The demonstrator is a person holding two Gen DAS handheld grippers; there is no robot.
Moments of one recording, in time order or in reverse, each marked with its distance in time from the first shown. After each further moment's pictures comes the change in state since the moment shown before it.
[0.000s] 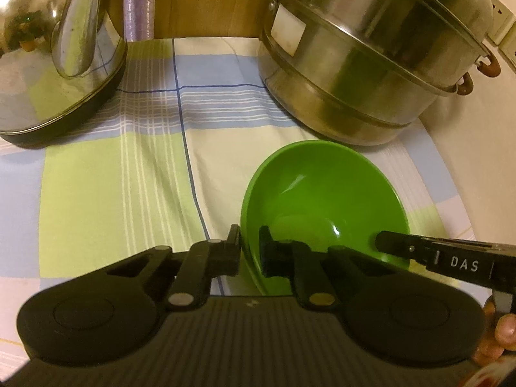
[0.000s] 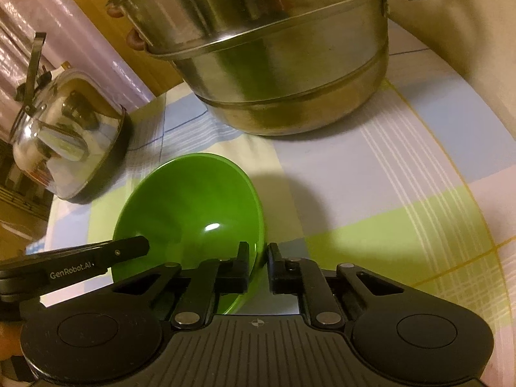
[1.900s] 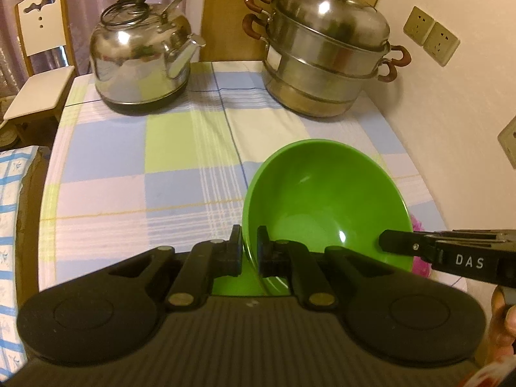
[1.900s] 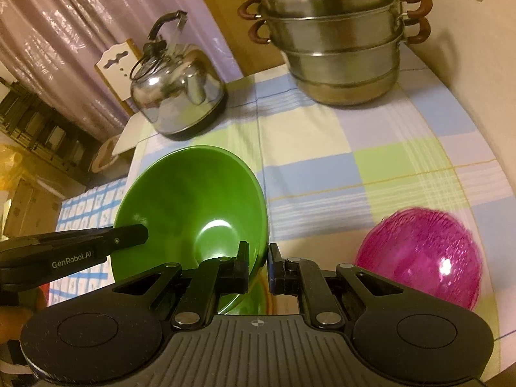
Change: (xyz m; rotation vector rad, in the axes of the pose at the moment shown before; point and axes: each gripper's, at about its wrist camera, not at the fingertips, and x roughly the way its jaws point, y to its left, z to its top) left arm -0.248 -0.007 -0.132 0.018 -0.066 0.061; right arm -0.192 0.100 -0.135 -0.114 0.005 0.079
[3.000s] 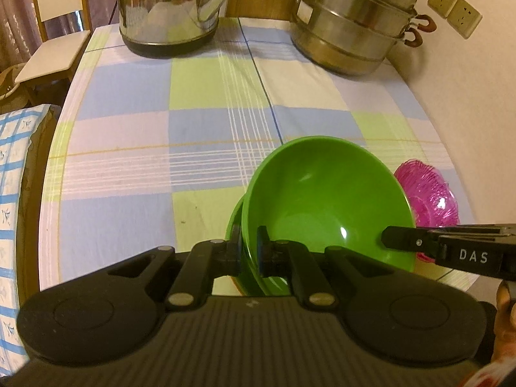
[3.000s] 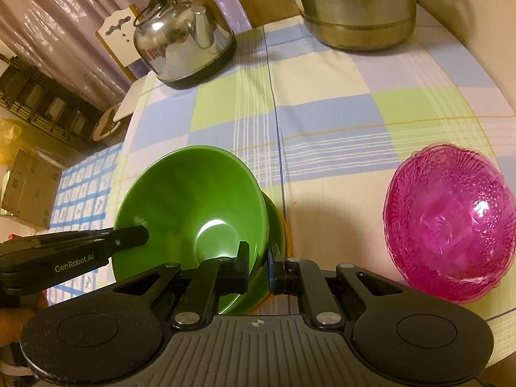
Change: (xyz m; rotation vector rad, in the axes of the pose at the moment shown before) left arm 0.025 0.033 -0.064 -0.054 0.086 0.031; right arm 0.042 0.009 -0.056 -0.006 0.105 0.004
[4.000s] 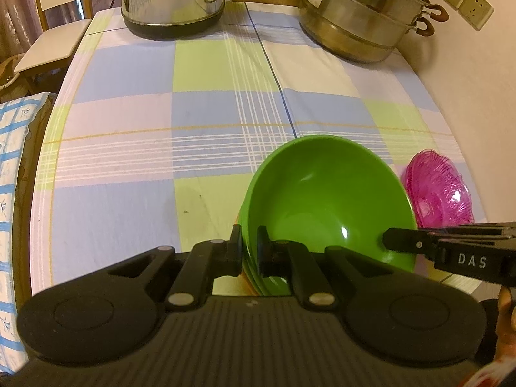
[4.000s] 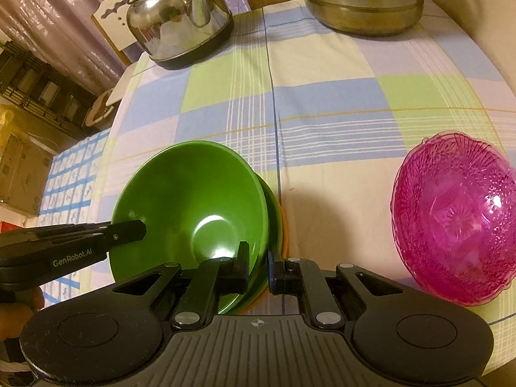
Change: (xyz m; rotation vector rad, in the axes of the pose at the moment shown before) left arm 0.025 0.008 -0.006 -0.014 0.033 0.006; right arm 0.027 0.001 -0.005 -0.023 0.043 -0.029
